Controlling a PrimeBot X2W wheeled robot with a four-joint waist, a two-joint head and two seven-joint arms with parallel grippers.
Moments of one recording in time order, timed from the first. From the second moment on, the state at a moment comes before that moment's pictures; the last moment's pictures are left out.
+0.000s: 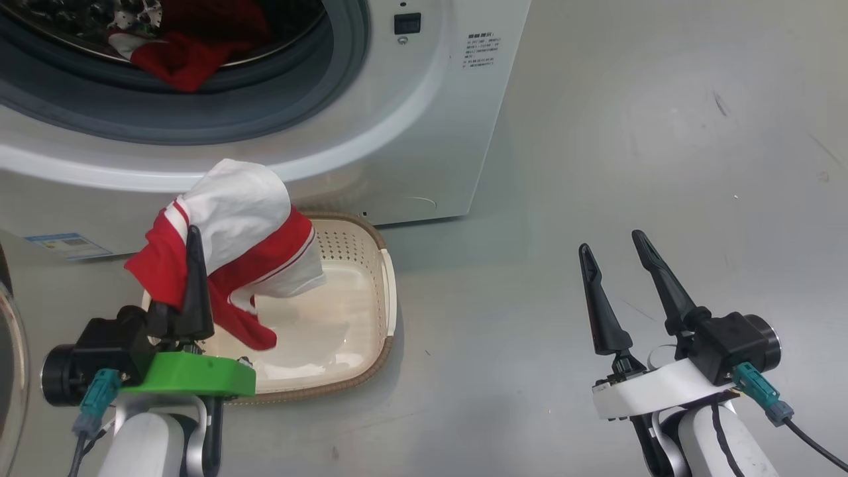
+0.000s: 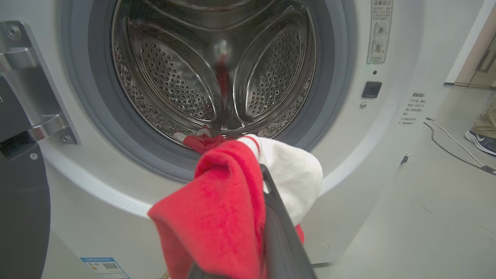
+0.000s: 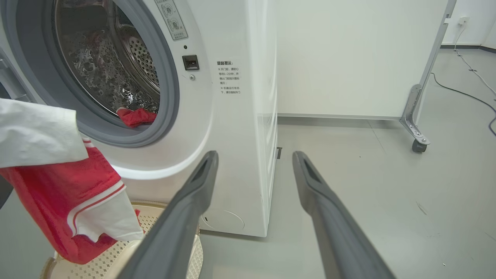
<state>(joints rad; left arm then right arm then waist) -0.15 0.08 -0.15 0.04 -0.34 0.06 -0.23 -0.05 -0.05 0.24 0.02 0.23 0.03 -0.26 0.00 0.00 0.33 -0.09</state>
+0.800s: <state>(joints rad) -0.34 0.14 -0.14 0.43 -0.32 0.02 -0.20 -0.17 -0.05 0.31 -0.05 0.26 0.04 -0.26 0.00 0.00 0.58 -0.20</state>
